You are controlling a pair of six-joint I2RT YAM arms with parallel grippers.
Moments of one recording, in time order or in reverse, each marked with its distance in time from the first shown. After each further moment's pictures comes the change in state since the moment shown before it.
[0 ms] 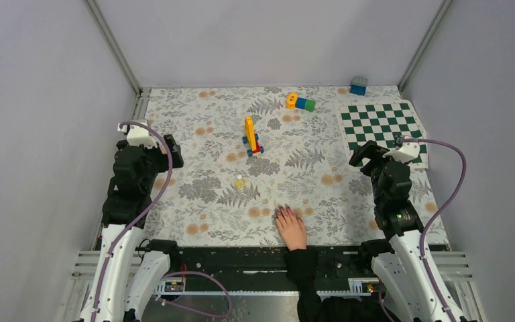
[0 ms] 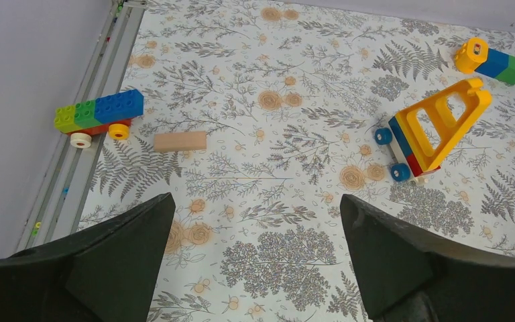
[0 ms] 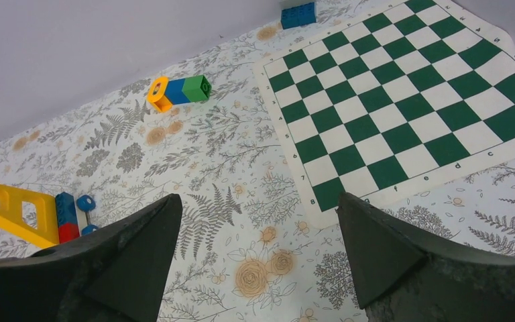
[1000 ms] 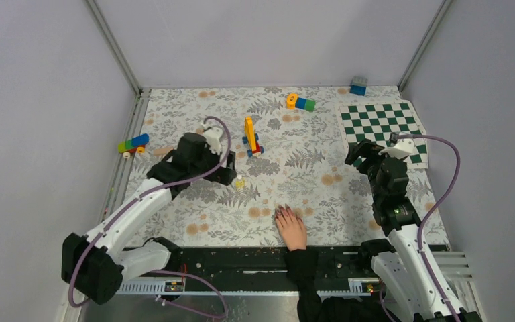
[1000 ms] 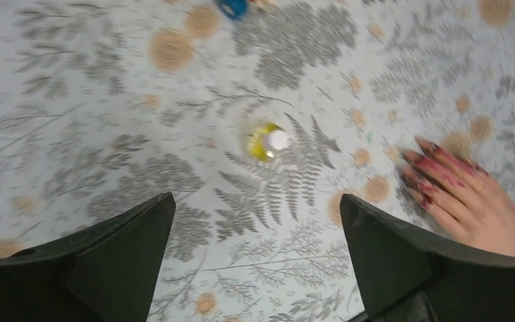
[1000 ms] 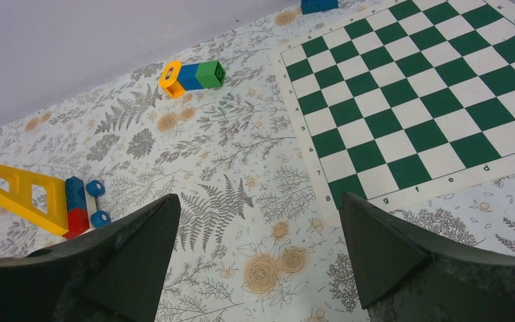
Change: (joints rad) left arm -0.336 0.385 0.010 -0.007 0.221 -0.010; right arm 0.000 0.051 -0.003 0.048 -0.061 0.002
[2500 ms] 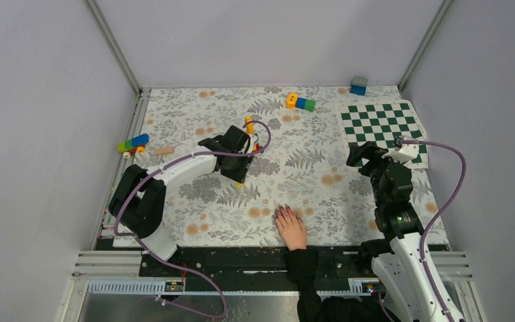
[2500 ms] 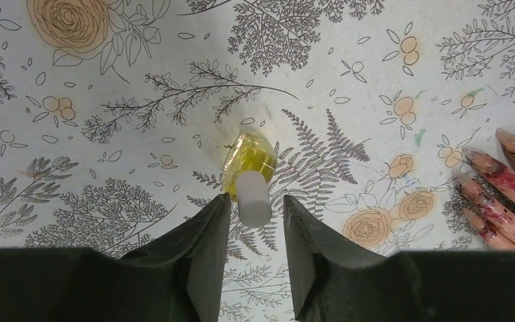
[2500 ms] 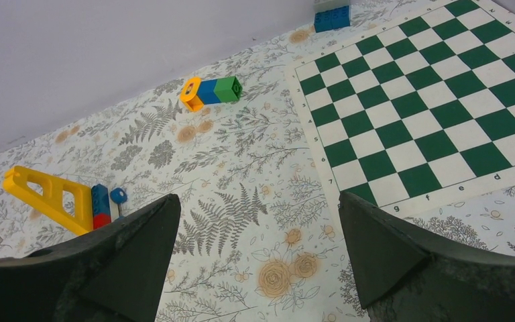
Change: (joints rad) left arm -0.202 0.591 0.272 -0.140 -0.080 -0.002; right arm 0.000 -0.067 -0.014 -0.004 -0.019 0.021
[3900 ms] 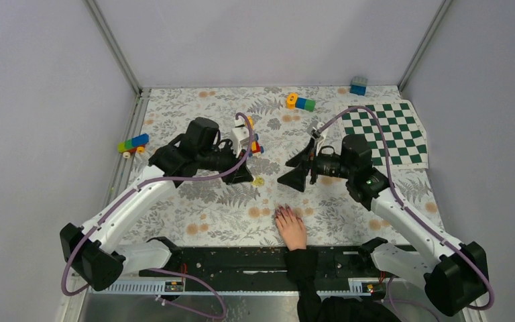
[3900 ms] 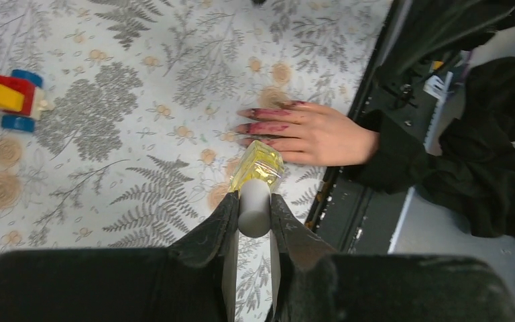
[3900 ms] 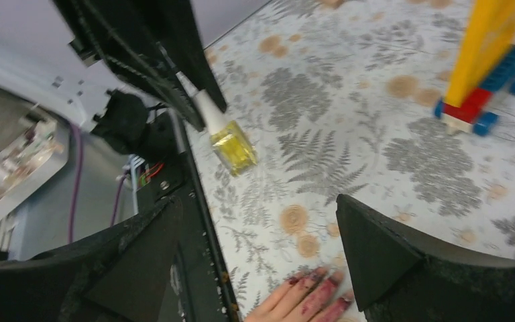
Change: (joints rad) left arm -0.001 -0.446 0.034 -0.061 0.536 0.245; right arm 0.278 0.452 0.193 0.150 -0.981 -0.104
